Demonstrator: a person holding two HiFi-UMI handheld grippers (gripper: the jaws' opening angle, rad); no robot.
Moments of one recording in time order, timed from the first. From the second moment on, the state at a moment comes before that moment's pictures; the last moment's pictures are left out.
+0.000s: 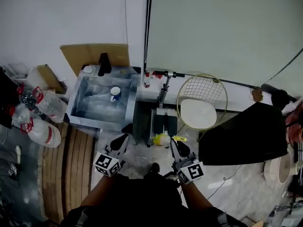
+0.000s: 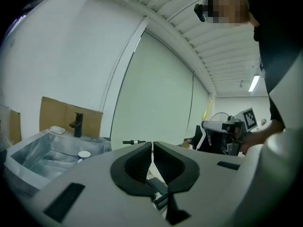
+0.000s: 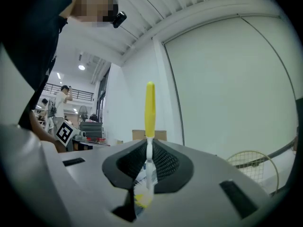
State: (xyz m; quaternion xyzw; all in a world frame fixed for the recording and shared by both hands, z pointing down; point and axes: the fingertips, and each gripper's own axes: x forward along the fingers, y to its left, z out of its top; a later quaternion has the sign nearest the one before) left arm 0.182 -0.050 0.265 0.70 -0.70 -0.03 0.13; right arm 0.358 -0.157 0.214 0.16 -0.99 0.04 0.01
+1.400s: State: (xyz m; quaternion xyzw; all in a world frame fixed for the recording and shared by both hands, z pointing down) left arm -0.104 -0.116 0.352 0.61 -0.76 0.14 0.18; right arm 0.064 -0.257 0.237 0.03 -1.00 0.00 0.01
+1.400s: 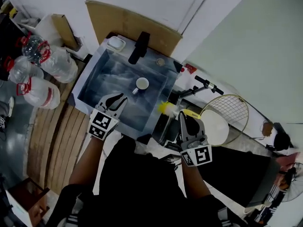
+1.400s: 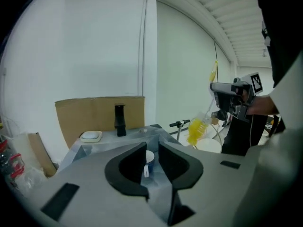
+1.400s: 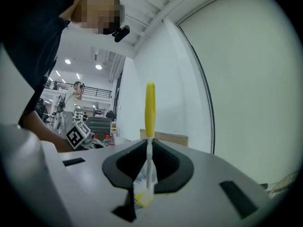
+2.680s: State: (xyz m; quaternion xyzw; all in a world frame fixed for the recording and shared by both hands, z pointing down) left arm -0.127 -0.207 0.572 0.64 -0.65 0.24 0.33; right arm -0.100 -0.274 0.326 -0.12 -0.99 -0.01 0.01
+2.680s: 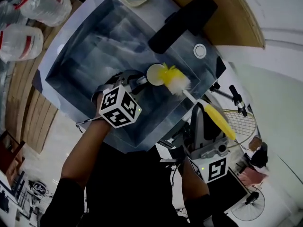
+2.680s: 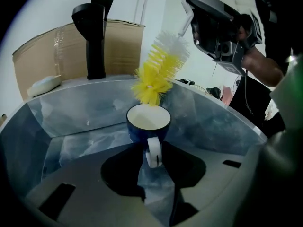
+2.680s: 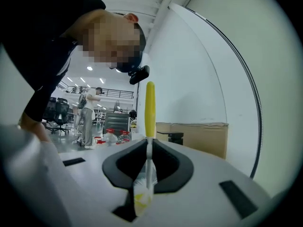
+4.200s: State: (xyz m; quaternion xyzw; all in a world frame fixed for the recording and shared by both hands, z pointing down) left arm -0.129 -0.207 0.575 0.61 -0.67 0.23 0.34; right arm -0.155 -0.243 0.418 -0.23 -0.94 0.20 0.14
